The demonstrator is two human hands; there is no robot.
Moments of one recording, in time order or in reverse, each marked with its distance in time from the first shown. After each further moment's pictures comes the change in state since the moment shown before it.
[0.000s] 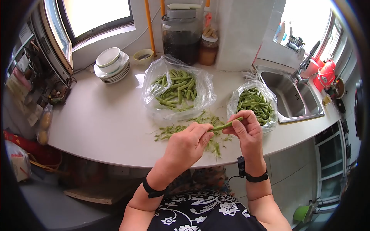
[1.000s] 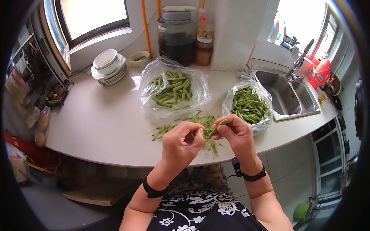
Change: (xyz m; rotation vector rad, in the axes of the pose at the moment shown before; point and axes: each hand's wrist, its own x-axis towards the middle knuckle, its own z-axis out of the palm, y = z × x) left_hand -0.010 -0.001 0.011 -0.310 0.244 -0.049; right_hand -0.008 -0.008 0.015 -0.076 -0.131 0.056
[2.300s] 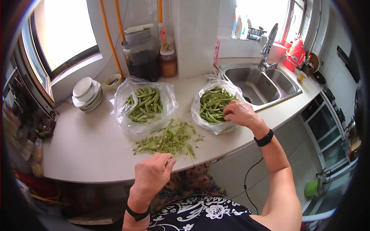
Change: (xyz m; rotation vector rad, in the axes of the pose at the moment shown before) left_hand -0.037 0.022 -0.025 0.680 -0.356 0.094; right_hand 0.030 -0.018 -0.161 -1.445 -0.117 0.160
